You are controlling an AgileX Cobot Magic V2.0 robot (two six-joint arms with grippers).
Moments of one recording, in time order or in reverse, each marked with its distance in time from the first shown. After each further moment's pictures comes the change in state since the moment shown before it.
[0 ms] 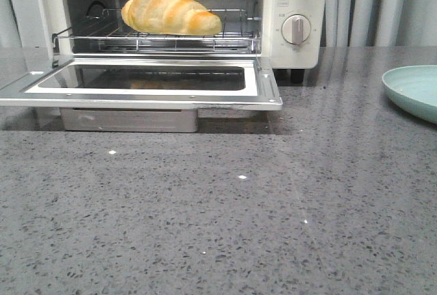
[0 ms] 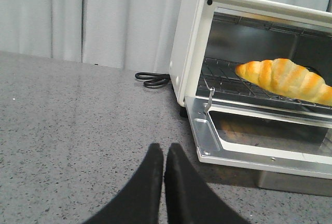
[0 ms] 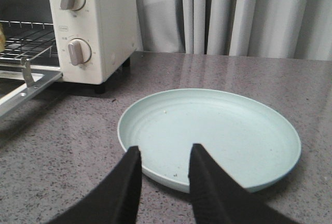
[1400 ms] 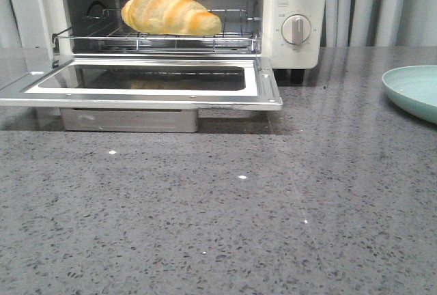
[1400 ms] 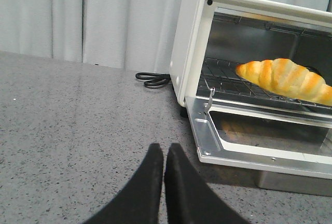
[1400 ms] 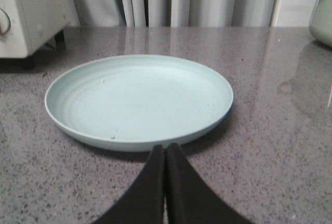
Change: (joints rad) left arm 0.000 0.000 0.000 0.000 -0.002 0.002; right arm -0.183 -0.078 0.051 0.000 0.107 0.002
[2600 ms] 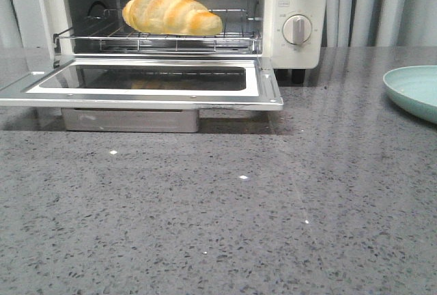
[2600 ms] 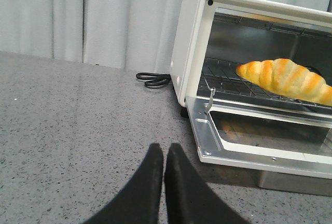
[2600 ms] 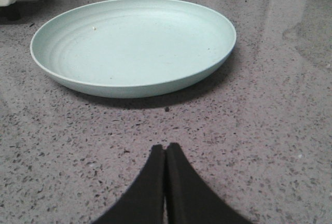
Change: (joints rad) left arm 0.000 0.000 0.000 0.000 0.000 0.000; right arm 0.000 0.000 -0.002 0.041 0.156 -0.002
